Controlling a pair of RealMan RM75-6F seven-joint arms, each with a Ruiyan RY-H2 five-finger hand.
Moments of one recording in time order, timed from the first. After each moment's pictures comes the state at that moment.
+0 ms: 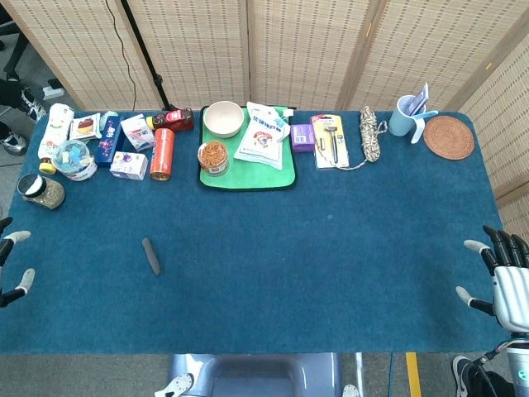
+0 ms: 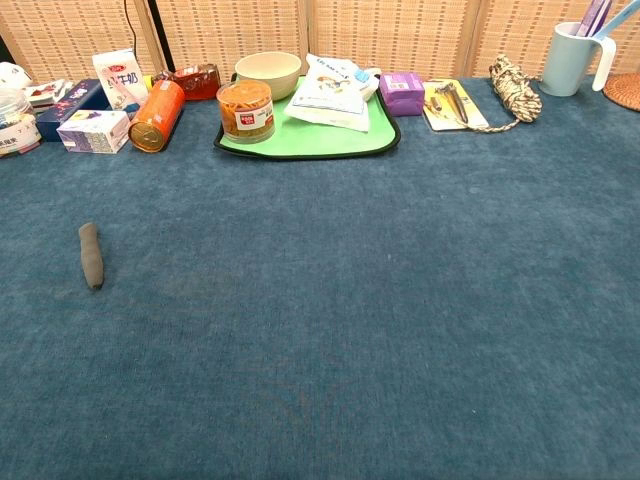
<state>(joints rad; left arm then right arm) -0.07 -0.95 -0.09 -1.92 1.36 1.50 0.18 0.06 -1.01 0.11 -1.78 -1.44 1.51 -0.08</state>
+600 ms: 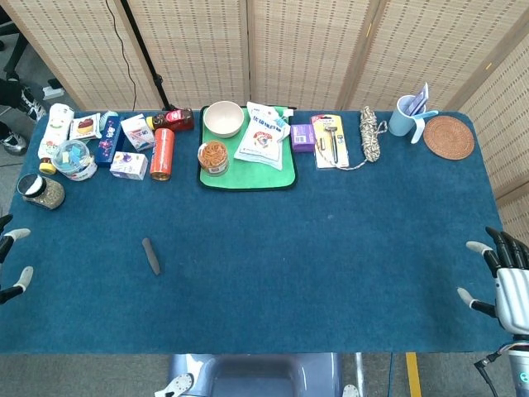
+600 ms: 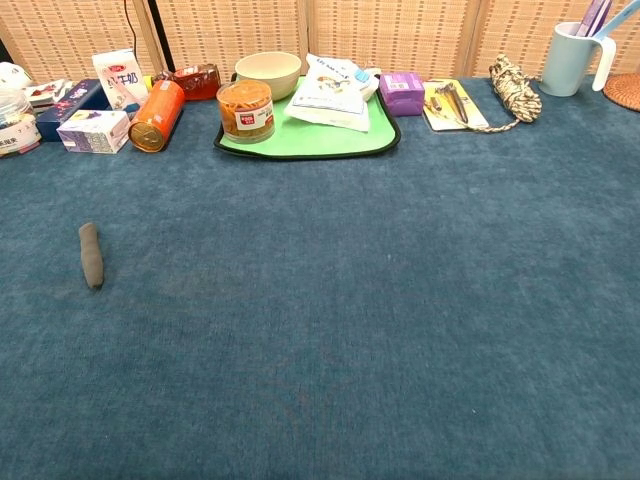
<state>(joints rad) -0.10 -0.93 -0.09 -1.88 1.36 1.47 0.17 0.05 -1.00 0.11 -1.79 -1.44 1.53 -0.08</state>
